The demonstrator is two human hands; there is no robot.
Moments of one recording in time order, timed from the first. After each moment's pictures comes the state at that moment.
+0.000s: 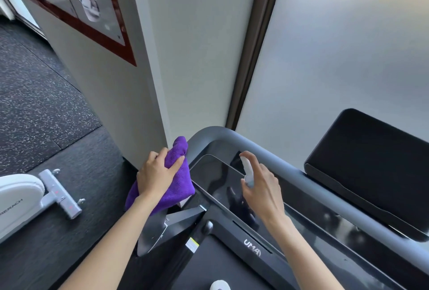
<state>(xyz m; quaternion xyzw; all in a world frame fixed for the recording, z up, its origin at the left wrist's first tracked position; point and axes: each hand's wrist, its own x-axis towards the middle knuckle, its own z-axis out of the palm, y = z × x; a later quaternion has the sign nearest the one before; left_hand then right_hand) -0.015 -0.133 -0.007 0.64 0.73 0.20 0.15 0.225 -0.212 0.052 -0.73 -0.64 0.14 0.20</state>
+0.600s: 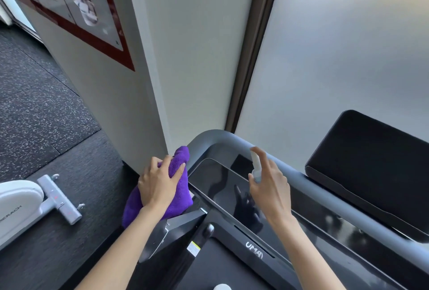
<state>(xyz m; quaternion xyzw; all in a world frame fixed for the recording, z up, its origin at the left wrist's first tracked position) -0.006 -0.148 0.000 0.66 0.72 0.20 0.08 0.227 -0.204 0.065 -0.76 -0.60 0.12 0.22</state>
